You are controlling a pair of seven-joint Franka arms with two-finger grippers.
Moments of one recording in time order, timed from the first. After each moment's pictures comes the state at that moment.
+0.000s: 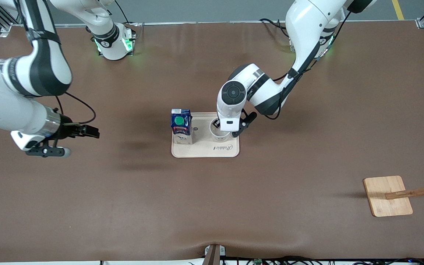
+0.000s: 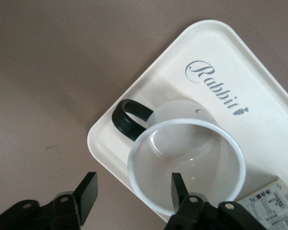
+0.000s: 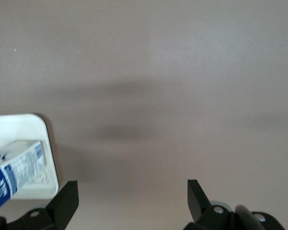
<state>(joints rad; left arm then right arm) -0.47 0.63 -0.35 -1.64 0.04 2.13 -1.59 0.17 0.24 -0.06 -1.79 0.14 1.94 0.10</state>
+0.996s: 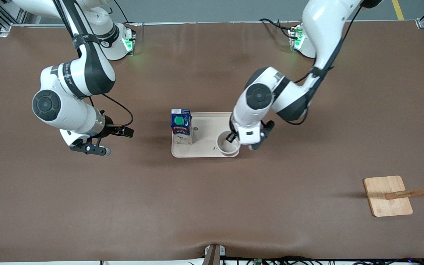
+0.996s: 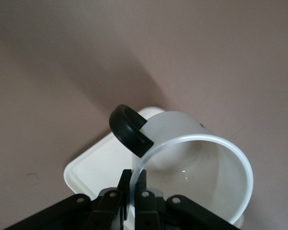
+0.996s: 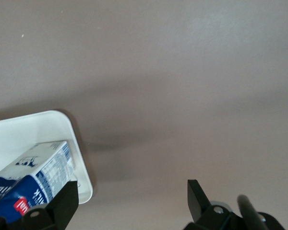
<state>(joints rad) -0.35 0.51 -0.31 -1.57 0.04 2.10 -1.60 0.34 0.26 -0.06 -1.81 0.15 1.94 0.41</state>
